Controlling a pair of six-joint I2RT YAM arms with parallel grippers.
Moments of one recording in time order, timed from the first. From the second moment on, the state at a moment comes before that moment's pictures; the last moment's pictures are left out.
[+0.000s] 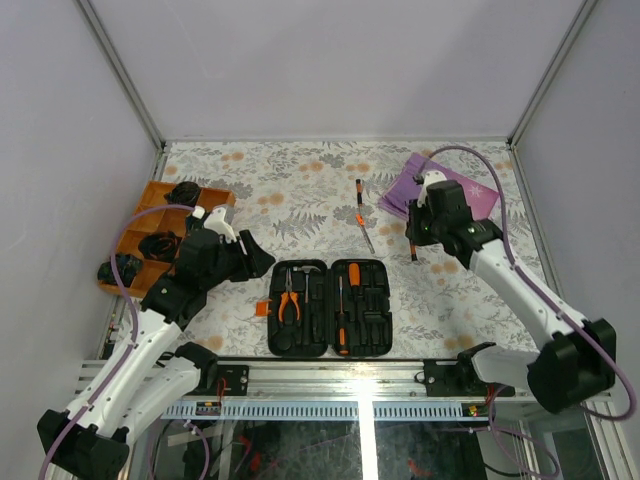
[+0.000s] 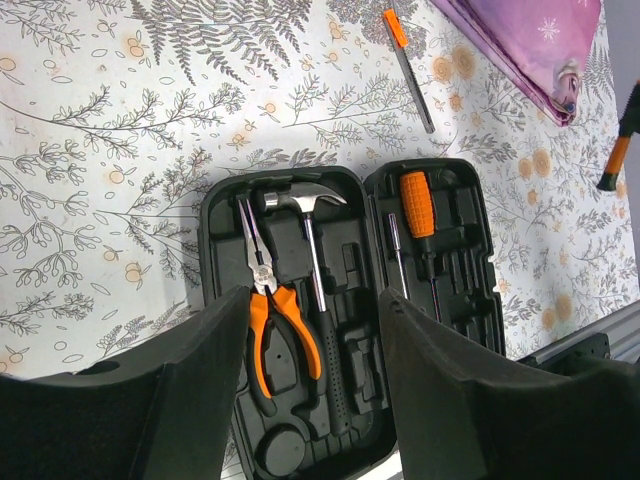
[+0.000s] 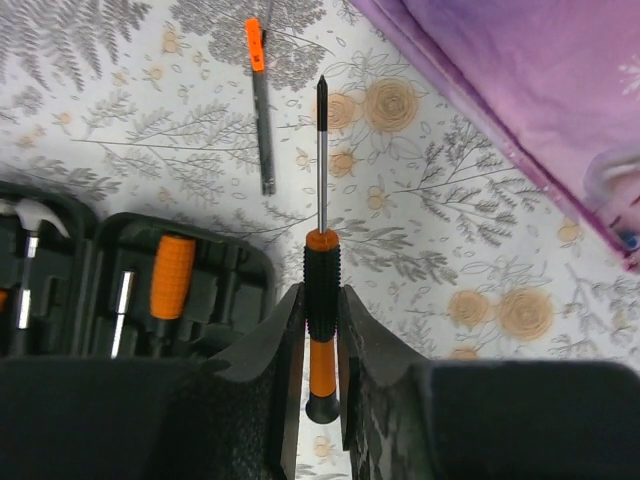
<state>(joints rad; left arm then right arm) -0.40 0.74 0.68 -0.46 0.13 -0.56 0.38 1.27 1.01 -0.53 0.01 0.16</state>
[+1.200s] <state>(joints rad) -0.41 0.78 0.68 -0.47 0.15 -0.58 0.95 1.02 0.62 -0.45 0.23 0.92</state>
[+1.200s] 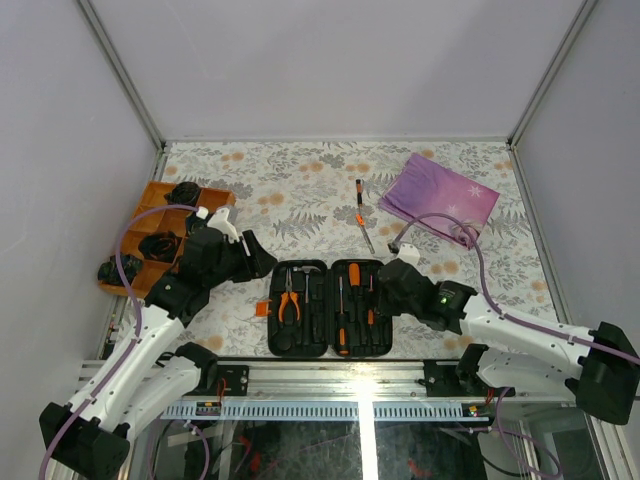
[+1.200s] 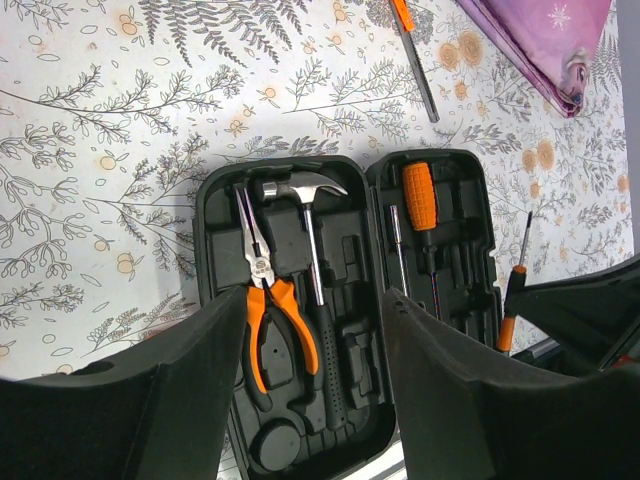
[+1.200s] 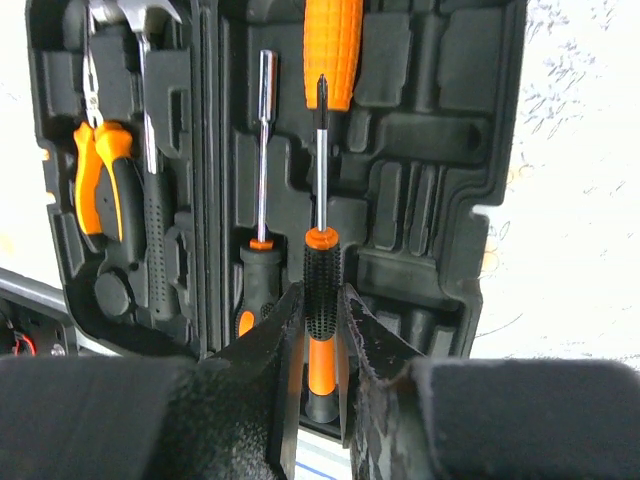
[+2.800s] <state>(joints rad) -0.45 0.80 0.68 -0.46 0.15 -0.58 1.05 1.17 0.54 -0.40 0.18 1.03</state>
